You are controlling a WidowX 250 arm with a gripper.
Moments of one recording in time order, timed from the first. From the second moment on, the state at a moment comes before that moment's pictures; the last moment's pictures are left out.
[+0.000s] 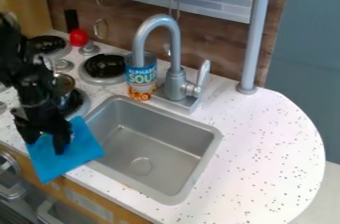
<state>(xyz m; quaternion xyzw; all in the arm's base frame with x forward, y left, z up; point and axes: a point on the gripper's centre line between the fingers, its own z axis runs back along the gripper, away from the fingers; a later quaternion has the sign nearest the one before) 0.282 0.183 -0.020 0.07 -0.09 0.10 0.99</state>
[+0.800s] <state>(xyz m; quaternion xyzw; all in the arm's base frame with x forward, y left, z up) 0.289 0.168 -0.032 0.08 -0.07 0.08 0.99</state>
